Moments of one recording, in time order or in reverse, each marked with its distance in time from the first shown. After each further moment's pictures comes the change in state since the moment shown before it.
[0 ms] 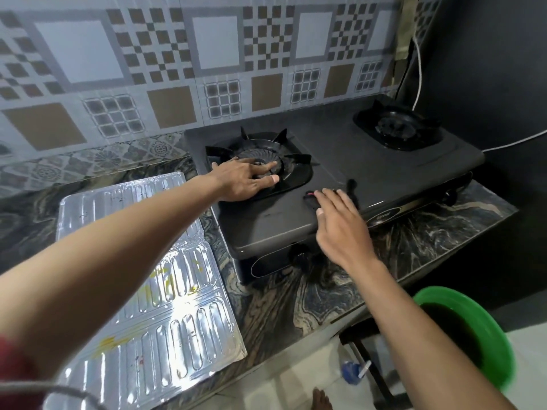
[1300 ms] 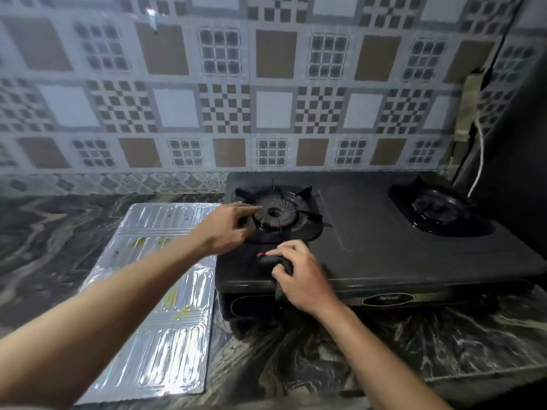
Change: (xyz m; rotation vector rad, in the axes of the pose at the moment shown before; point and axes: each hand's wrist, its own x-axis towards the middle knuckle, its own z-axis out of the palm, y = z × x) left_hand -0.076 0.048 -0.003 -0.256 0.422 -0.224; right_hand 0.030 -0.010 -0.014 0.639 -0.238 -0.361
